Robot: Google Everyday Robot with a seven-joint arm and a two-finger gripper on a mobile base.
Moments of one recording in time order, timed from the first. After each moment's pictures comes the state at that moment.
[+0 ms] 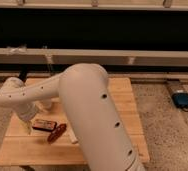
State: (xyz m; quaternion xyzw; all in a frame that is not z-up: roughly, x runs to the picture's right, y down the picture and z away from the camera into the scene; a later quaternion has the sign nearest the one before) arm -0.303 0.198 0.791 -0.14 -0.33 -0.91 0.22
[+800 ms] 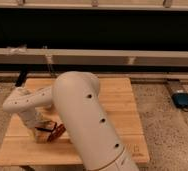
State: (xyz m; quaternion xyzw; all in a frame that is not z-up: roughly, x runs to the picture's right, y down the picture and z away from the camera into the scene) arm -0.292 0.237 0.826 -0.17 -0.37 -0.90 0.18
